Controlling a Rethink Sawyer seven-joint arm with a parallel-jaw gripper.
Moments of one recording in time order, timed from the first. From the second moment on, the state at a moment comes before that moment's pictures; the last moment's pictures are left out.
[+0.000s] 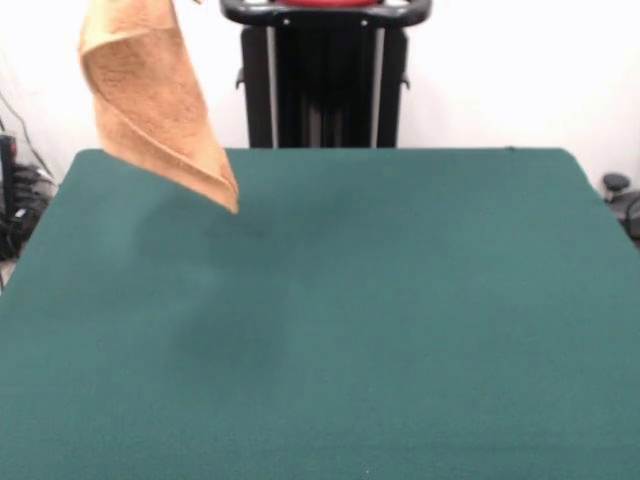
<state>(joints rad) -1.22 -2.04 1.15 2.51 -1.06 -0.16 1.83</state>
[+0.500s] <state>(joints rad) -1.22 -1.89 1.06 2.42 -1.15 -0.03 1.83</state>
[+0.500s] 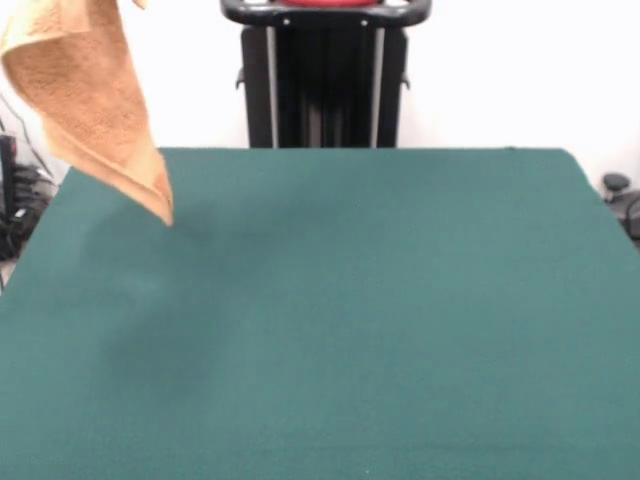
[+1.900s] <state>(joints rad) -1.01 -1.36 0.78 2.08 -1.47 0.12 1.83</state>
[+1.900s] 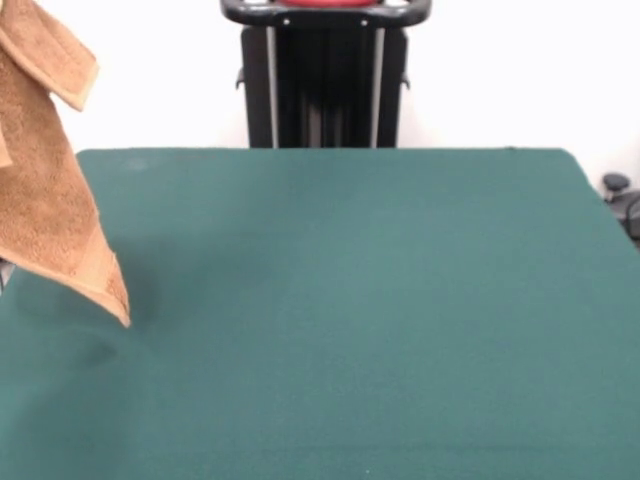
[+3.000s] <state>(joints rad) -0.83 -1.09 0.63 1.81 -1.81 0.17 1.84</state>
